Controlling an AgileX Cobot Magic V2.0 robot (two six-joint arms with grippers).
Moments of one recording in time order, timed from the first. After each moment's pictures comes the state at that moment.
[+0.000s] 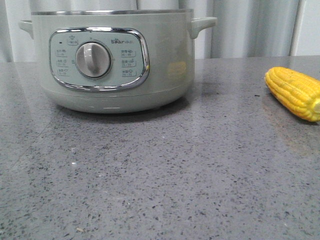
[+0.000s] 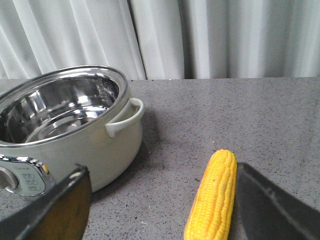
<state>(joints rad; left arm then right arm) -0.38 1.25 -1.30 -0.64 0.02 0.59 0.11 0.54 -0.69 0.33 0.43 -0.25</state>
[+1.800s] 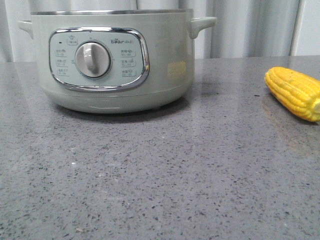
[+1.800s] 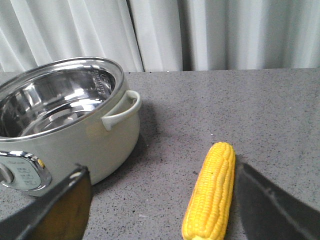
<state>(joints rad) -0.07 1.20 -0.37 -0.85 -0.51 0.58 0.11 0.56 -0.69 0.33 0.44 -0.25</state>
